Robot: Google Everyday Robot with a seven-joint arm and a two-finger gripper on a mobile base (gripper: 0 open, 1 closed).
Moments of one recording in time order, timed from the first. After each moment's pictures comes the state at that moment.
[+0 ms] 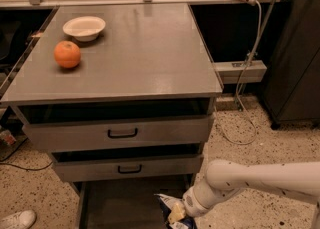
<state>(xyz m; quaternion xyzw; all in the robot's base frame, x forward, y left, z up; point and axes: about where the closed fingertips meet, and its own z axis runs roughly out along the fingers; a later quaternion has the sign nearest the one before) 0.371 -0.065 0.419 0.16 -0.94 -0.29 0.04</state>
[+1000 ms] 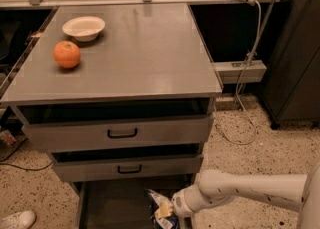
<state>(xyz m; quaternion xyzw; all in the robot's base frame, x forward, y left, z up) 0.398 -0.017 0.368 0.11 -0.92 -0.37 0.00</state>
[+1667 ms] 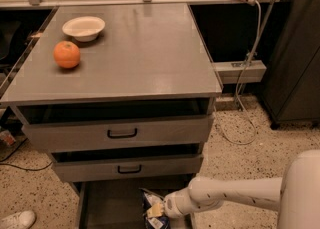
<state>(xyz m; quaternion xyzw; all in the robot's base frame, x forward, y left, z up) 0.421 0.014 0.321 0.11 -0.92 -0.38 -0.05</state>
